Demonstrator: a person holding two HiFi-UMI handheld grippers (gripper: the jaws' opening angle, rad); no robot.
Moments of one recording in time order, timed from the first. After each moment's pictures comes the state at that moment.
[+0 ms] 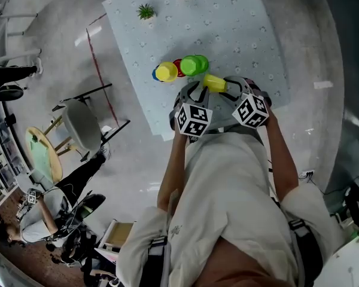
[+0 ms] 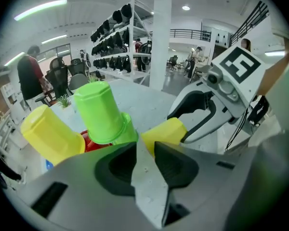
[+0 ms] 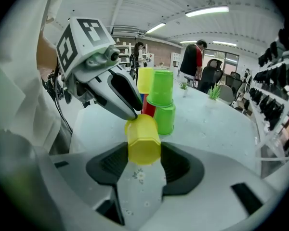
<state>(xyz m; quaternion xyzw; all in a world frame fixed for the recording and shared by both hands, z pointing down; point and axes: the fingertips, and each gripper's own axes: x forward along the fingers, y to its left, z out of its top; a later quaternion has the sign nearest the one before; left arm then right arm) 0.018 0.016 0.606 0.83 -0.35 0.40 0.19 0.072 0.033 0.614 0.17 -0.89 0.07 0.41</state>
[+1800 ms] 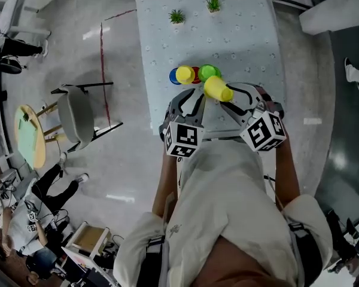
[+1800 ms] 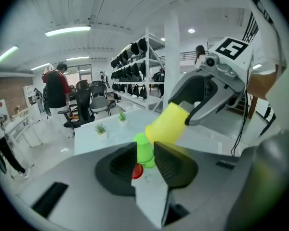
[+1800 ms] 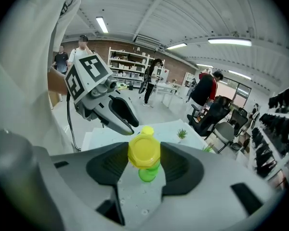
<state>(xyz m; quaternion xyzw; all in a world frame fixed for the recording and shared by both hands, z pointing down) -0.049 0.013 0.467 0.83 -0.46 0.27 0.13 0.010 0.016 0.430 0.13 -0.91 -0.07 0.38</state>
